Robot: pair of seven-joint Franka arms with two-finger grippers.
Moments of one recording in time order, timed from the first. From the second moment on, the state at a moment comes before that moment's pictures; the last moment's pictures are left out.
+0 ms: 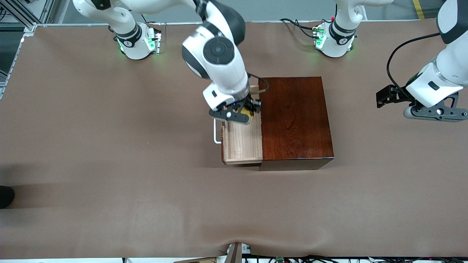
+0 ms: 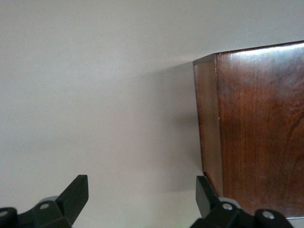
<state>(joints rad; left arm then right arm) -0.13 0.04 0.02 -1.64 0.03 1.62 0.01 0.71 0.65 0.10 -1.16 0.07 1.94 1.03</state>
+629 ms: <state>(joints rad) -0.13 0.04 0.02 -1.65 0.03 1.61 -0.02 0.71 0.78 0.08 -1.15 -0.01 2.07 0.97</state>
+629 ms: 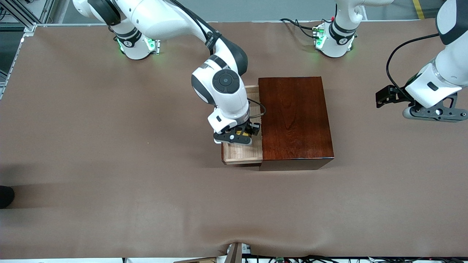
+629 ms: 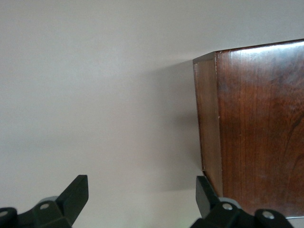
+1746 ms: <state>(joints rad) -0.15 0.14 -0.20 -1.61 -0.02 1.62 -0.76 0.61 0.58 0.08 -1.04 0.01 1.68 0.95</state>
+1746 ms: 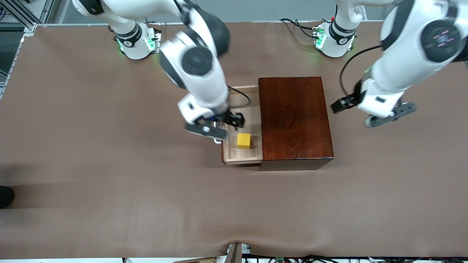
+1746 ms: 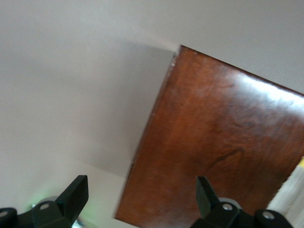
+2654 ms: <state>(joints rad) -0.60 0.55 -0.22 -1.36 -0.01 1.96 -1.77 -0.03 0.10 0.07 -1.47 0.01 1.47 0.03</state>
